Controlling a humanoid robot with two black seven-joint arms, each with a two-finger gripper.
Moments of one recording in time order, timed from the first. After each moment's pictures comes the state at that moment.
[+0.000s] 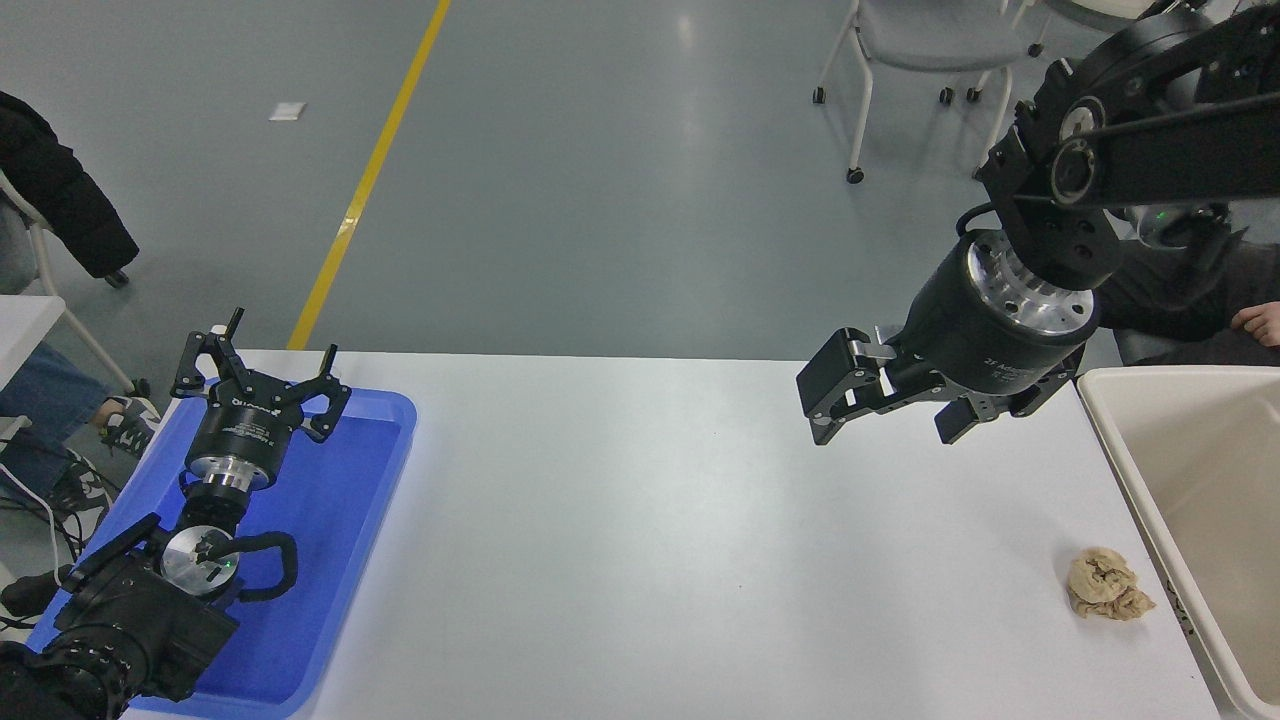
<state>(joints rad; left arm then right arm) -0.64 0.20 -0.90 -0.19 -0.21 -0.79 -0.33 2.49 -0.13 -1.31 1.66 0.06 0.69 0.05</state>
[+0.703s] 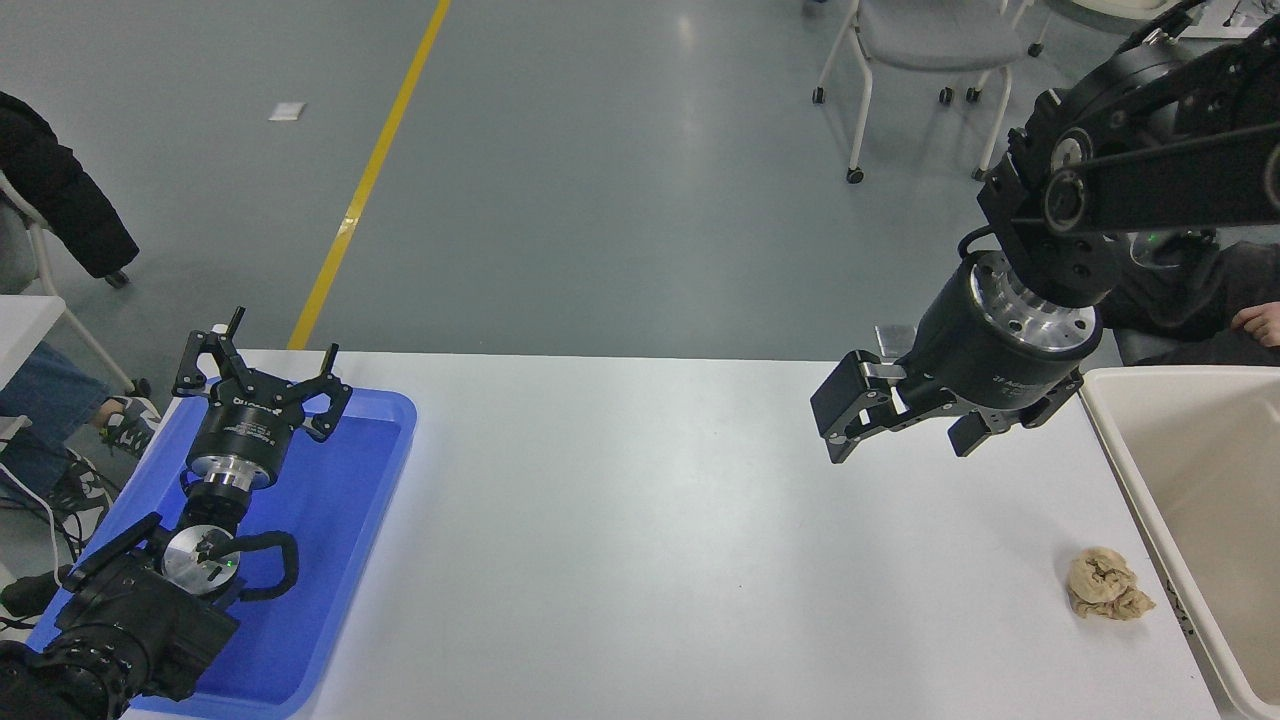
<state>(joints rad) -0.64 0.20 -0.90 -0.19 -0.21 -0.79 -0.33 2.43 -0.16 -1.32 1.65 -0.02 0.68 0.05</state>
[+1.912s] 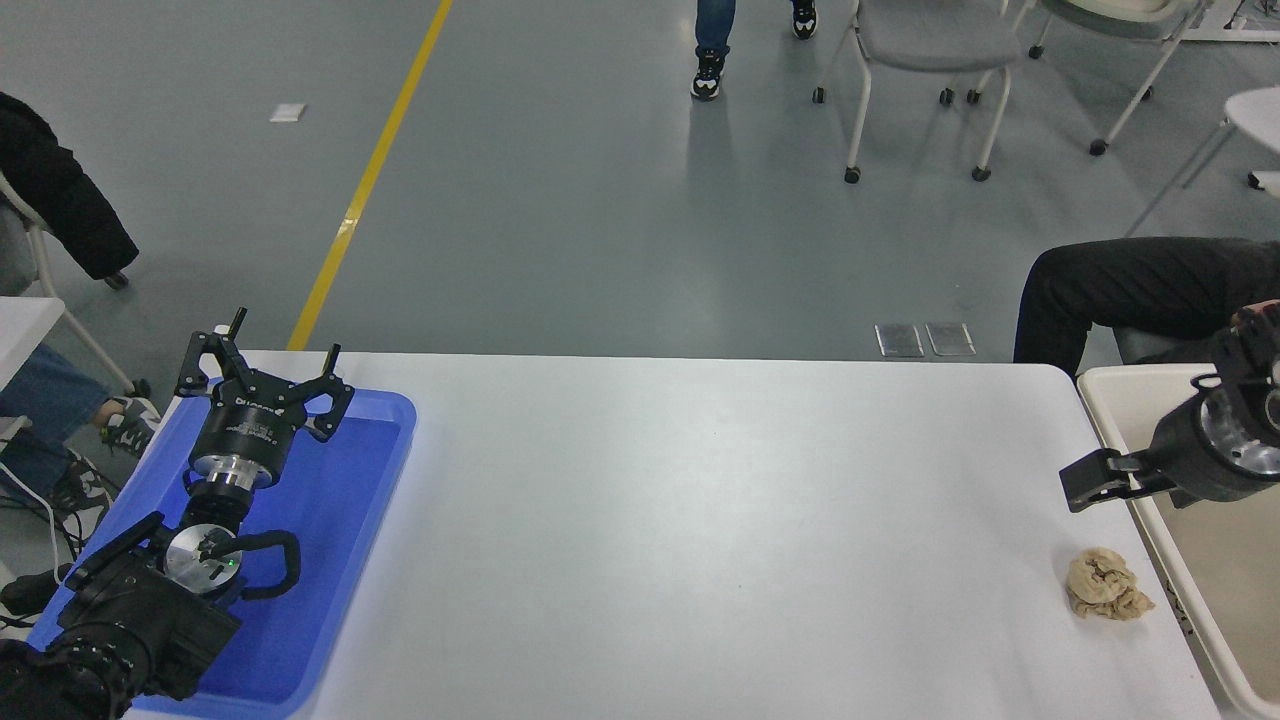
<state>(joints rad) -0.64 0.19 -0.90 -0.19 -0.21 -0.79 -0.33 1.61 -0.67 -1.17 1.20 -0.69 0.36 0.05</state>
